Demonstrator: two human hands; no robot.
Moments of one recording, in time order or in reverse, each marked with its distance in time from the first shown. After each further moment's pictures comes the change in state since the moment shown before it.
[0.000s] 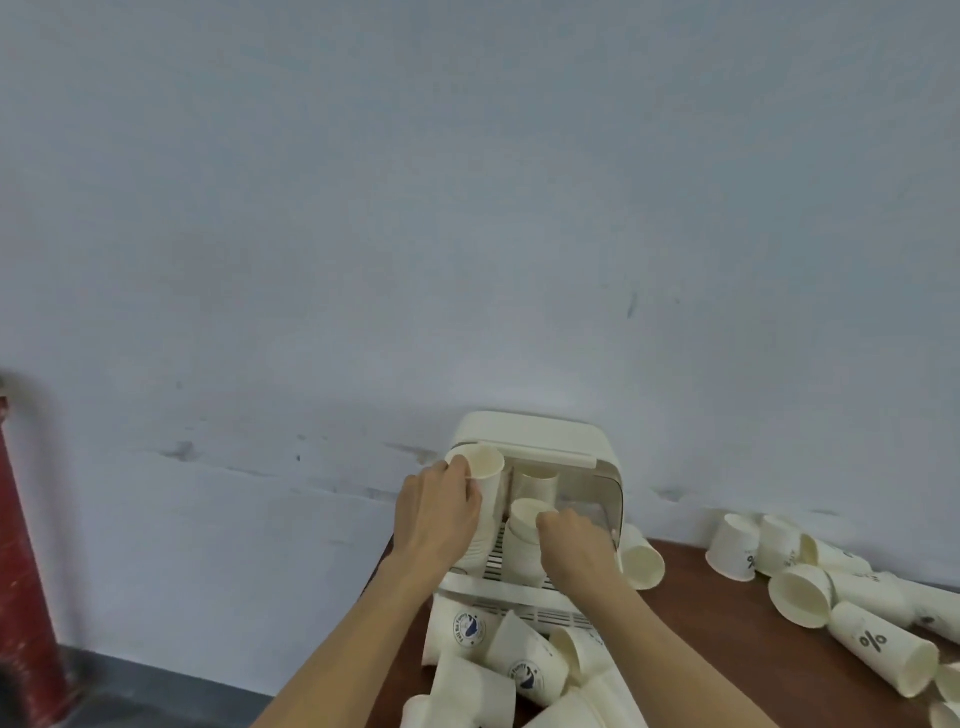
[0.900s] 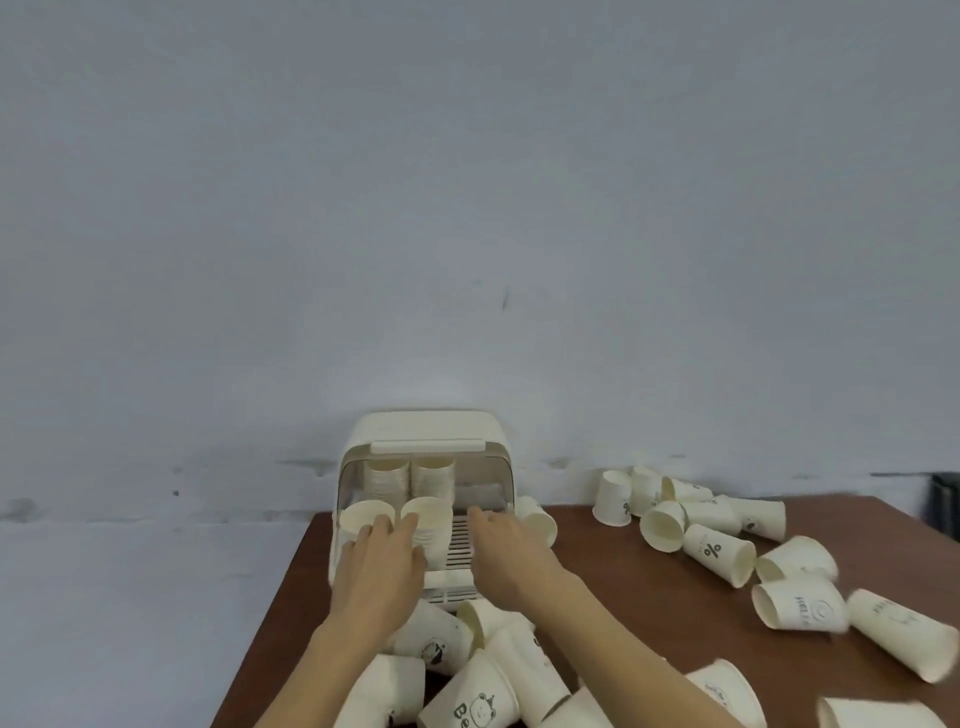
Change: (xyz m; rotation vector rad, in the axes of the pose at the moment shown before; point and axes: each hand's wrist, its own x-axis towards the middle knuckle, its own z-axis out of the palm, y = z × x) left_hand -0.055 0.034 0.021 0.070 -0.277 0.150; right_hand -0.071 0.023 -0.025 0.142 0.056 -0.046
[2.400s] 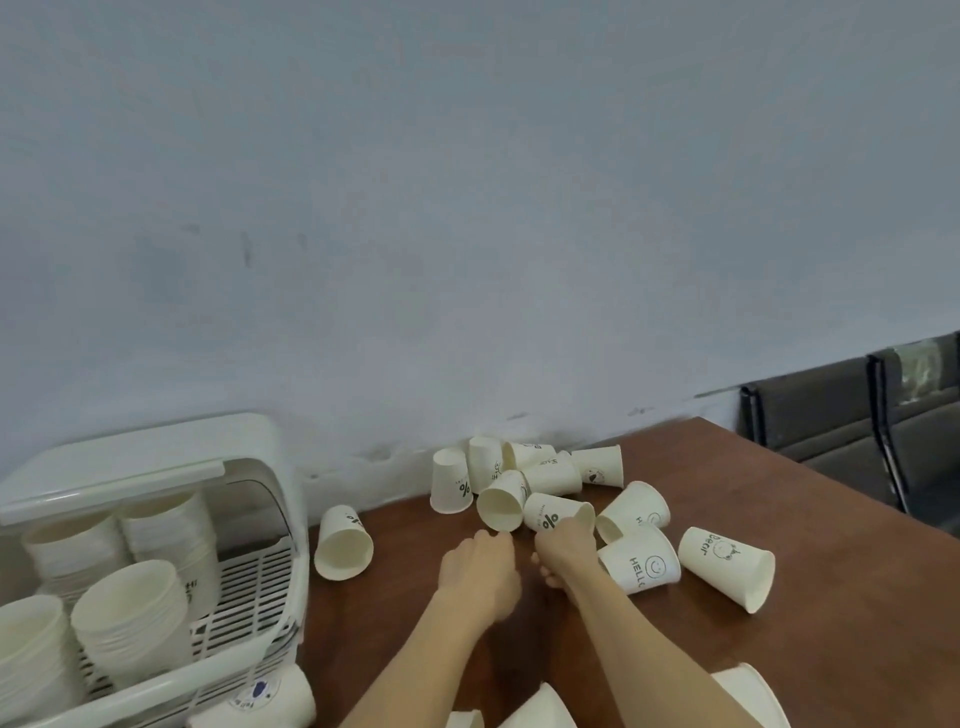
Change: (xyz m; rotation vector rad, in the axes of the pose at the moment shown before) left_hand 0.081 0.297 0.157 0.039 -0.524 0.378; right_hand -0.052 0.300 0.062 0.906 0.168 1.212
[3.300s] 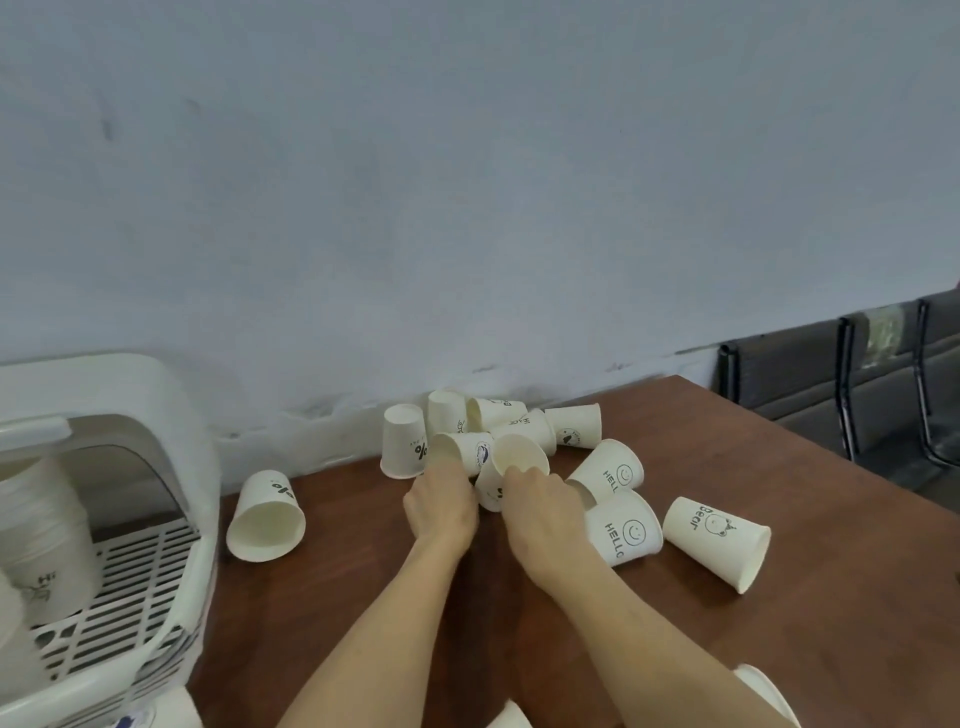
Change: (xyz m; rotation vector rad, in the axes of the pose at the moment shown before) left_hand 0.106 -0.003 0.047 -0.457 0.382 -0.254; right_hand 0.013 -0.001 -0.005 -1.066 0.222 -0.577
